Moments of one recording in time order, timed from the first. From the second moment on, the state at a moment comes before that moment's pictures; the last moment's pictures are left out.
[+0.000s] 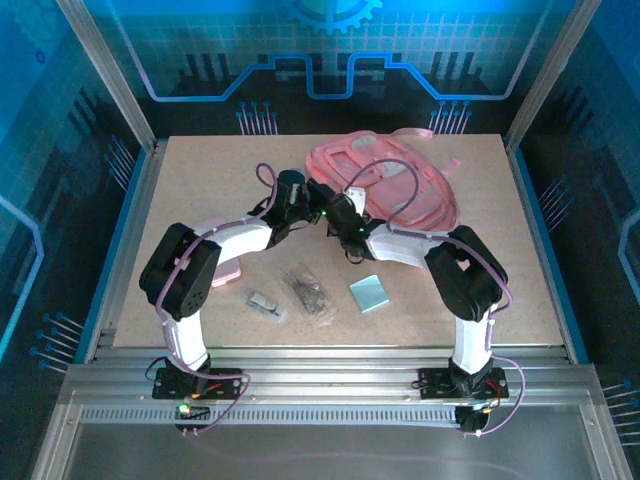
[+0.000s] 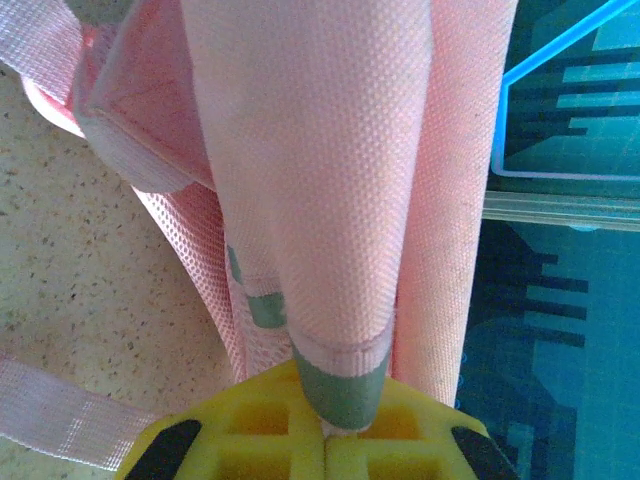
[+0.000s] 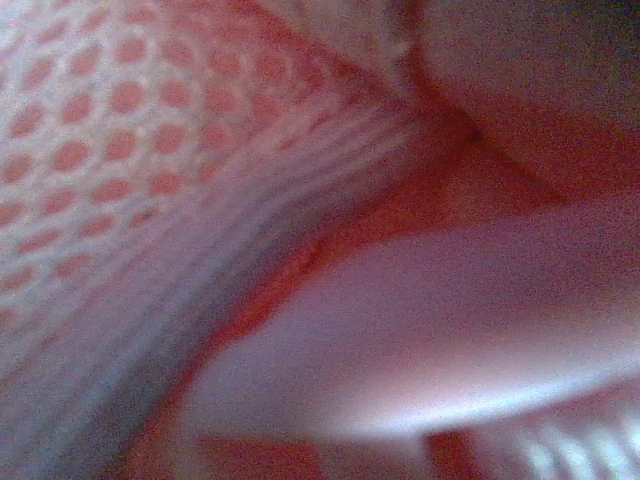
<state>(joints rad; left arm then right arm) -0.48 1.86 1.13 0.32 0.19 -1.40 0.69 1.89 1.18 -0.11 0.48 0.64</state>
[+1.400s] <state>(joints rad) -0.42 2.00 1.30 0.30 0.35 -1.24 0.36 1.49 1.06 -0.59 -0.21 0.31</state>
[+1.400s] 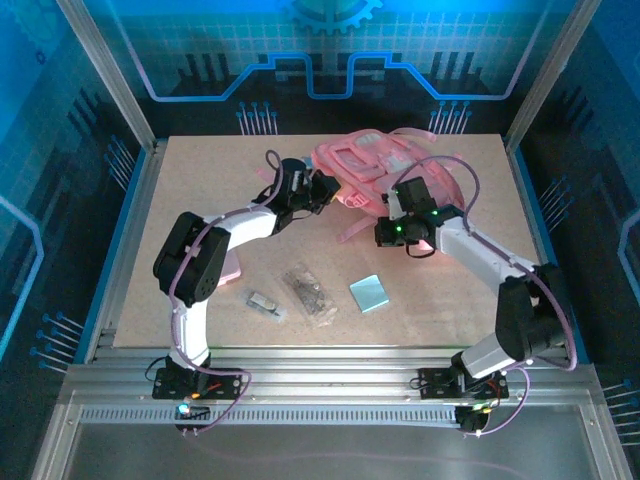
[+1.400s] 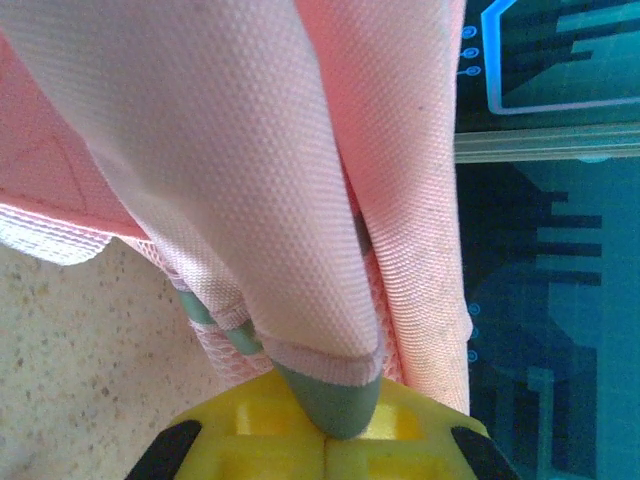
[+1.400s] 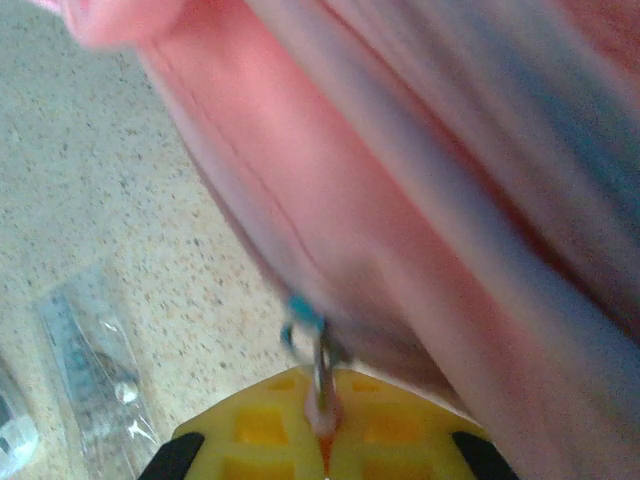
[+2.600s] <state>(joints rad) -0.38 1.79 0.92 0.35 0.36 -1.27 0.55 1.76 1.35 -0.56 -0.41 0.37</state>
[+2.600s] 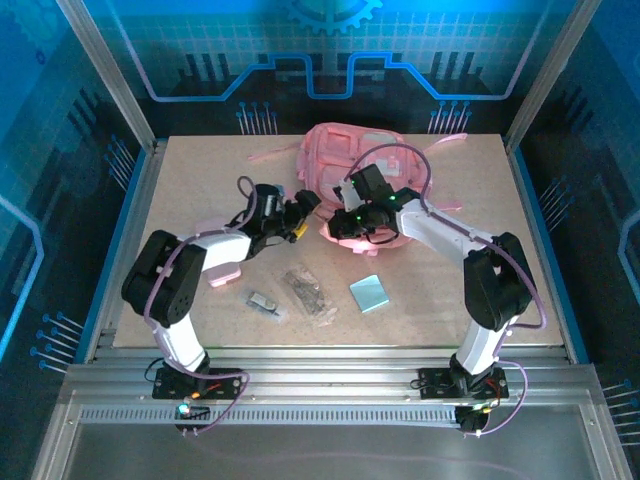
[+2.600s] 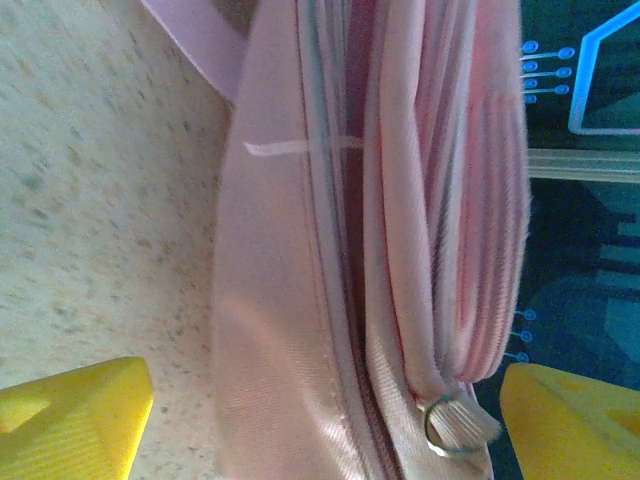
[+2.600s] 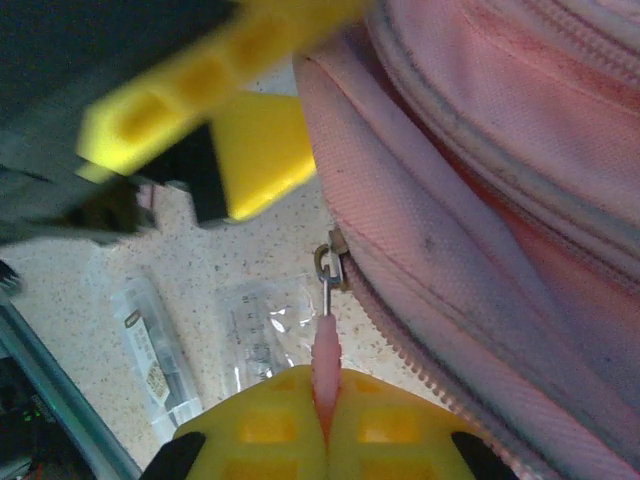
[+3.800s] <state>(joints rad) -0.17 1.96 1.32 -0.05 0.66 -0.96 0.26 1.53 1.10 -0.64 -0.29 0.21</state>
